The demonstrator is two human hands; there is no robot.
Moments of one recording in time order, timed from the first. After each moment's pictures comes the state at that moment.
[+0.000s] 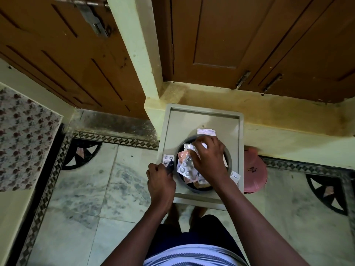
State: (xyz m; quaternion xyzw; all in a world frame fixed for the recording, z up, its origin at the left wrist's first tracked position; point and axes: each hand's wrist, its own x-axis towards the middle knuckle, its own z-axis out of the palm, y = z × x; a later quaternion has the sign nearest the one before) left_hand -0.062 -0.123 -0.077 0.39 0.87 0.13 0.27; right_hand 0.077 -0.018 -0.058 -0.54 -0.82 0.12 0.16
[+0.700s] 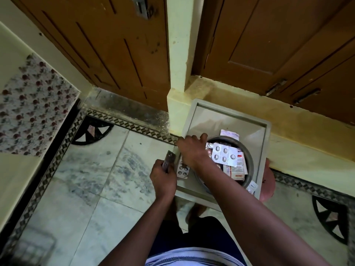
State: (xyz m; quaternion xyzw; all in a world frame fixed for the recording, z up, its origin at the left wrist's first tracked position) left_hand -0.095 -0.135 -0.081 0.13 0.87 0.36 0.31; right_hand -0.051 -0.006 -0.046 -0.39 -0.88 0.12 -0.23
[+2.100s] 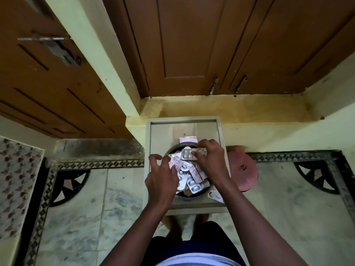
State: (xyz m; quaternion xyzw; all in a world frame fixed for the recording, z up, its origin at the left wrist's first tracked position) left_hand -0.039 -0.076 -0.034 0.54 0.81 0.14 0.19; right_hand 0.122 -0.006 -0.035 -0.65 -0.65 0.29 0.26
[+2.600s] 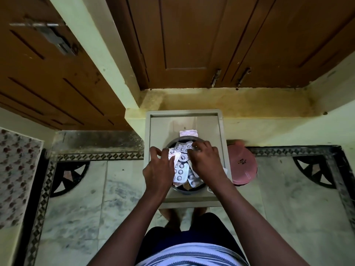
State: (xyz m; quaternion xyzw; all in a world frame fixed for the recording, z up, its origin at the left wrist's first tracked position) left_hand -0.052 -0.069 -0.059 0.60 0.79 0.08 0.12; right_hand 0.111 -0.023 -0.058 -0.59 -0.80 0.12 0.04
